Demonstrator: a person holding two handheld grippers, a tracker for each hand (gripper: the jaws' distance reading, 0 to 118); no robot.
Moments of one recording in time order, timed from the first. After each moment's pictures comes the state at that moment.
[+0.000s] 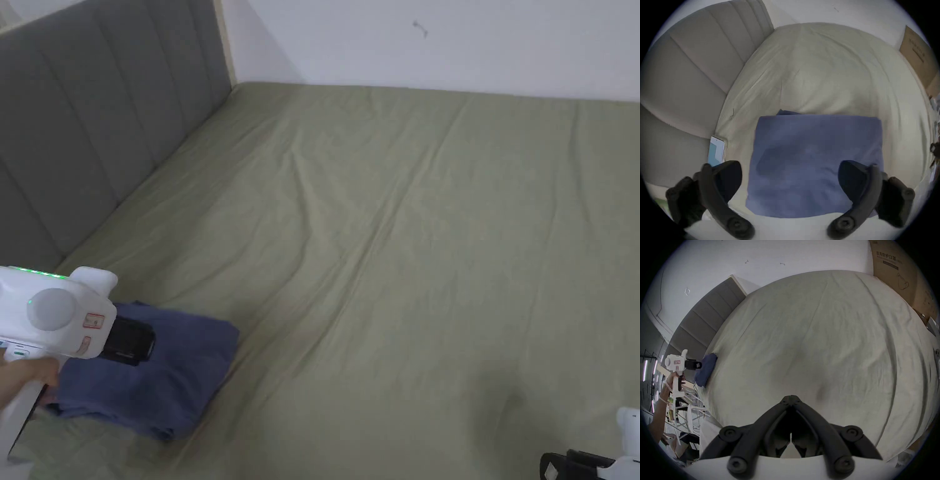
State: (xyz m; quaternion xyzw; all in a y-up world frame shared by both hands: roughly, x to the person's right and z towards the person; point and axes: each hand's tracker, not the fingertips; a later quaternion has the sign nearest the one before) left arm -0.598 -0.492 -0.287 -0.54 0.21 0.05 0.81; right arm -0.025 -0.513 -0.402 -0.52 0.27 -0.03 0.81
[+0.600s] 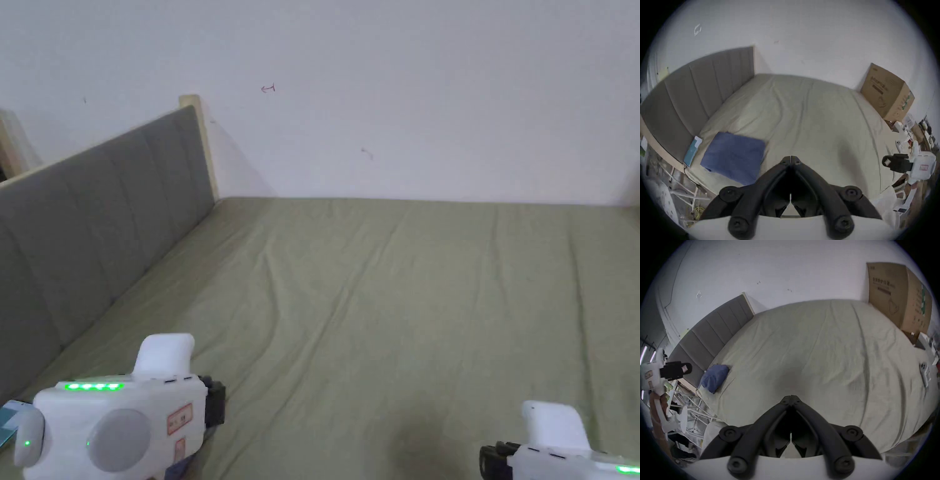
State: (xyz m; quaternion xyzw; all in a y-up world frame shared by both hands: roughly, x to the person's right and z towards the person) left arm -0.350 -0.369 -0.211 -0.32 0.15 0.09 0.93; right arm -0.003 -0.437 -0.341 -0.39 0.27 -0.01 0.88
